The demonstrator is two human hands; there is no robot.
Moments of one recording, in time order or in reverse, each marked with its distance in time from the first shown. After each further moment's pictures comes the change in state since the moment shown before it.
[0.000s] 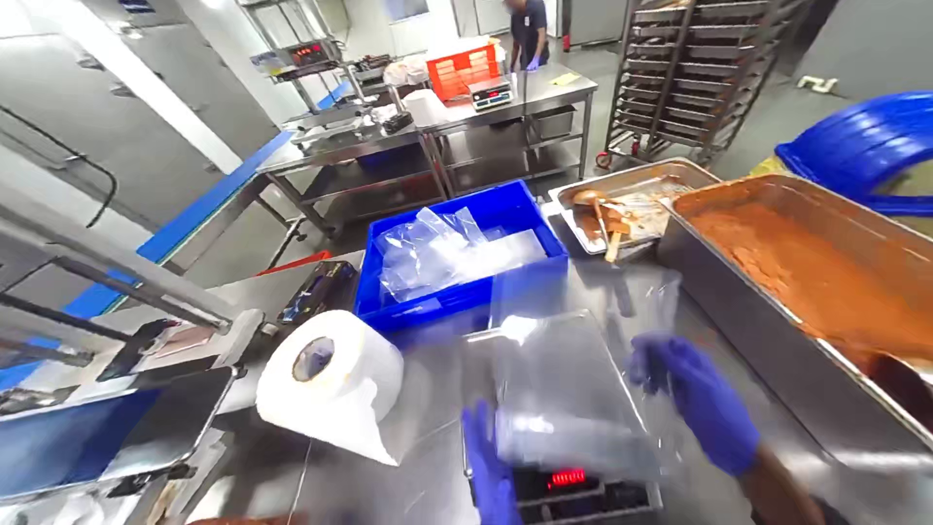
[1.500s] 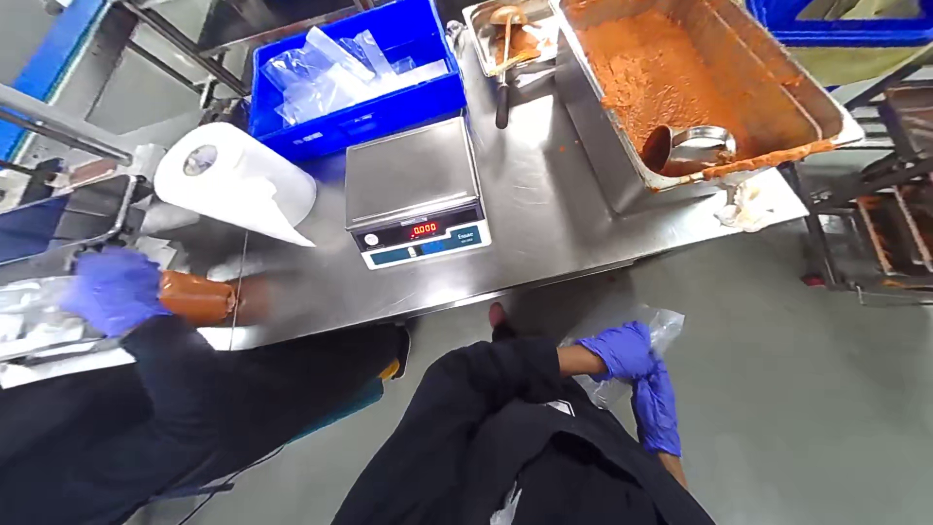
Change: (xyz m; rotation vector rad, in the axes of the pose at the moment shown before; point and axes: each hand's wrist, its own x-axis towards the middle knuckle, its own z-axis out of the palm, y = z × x) left_hand -0.281 -0.024 0.333 0.791 -1.528 -0.599; right_hand -0.430 0.054 -0.216 -0.624 0.586 0.250
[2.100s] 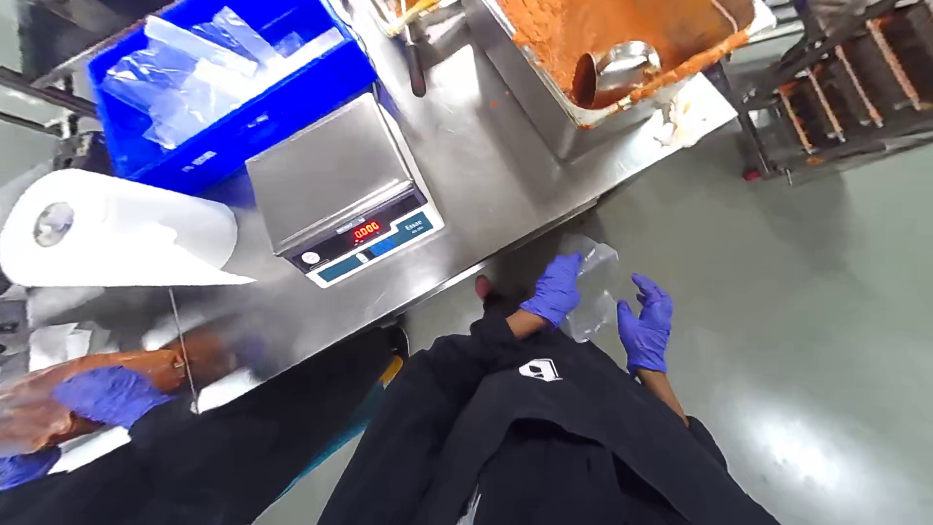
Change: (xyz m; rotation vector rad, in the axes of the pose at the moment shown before) left_hand 0.001 -0.054 0.005 0.082 0.278 -0.028; right_hand 0.013 0.012 -0.017 -0.272 0.213 -0.040
